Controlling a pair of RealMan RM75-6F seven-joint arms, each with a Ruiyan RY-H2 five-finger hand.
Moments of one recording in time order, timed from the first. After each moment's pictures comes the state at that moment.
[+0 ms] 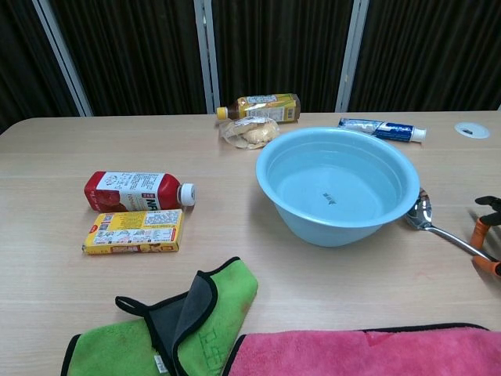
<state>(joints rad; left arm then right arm) -0.25 -1.18 -0.01 -1.51 1.59 1.39 -0.14 0.34 -1.79 0.17 -0.91 -1.18 1.01 -0.02</state>
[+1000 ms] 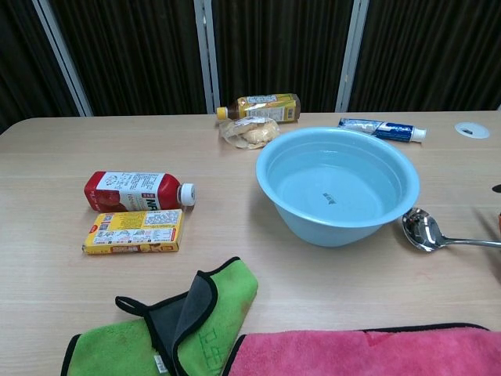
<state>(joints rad) -0.24 -1.16 0.01 -1.51 1.63 1.42 -0.19 0.32 -1.62 0.17 -1.18 -1.13 1.05 -0.29</state>
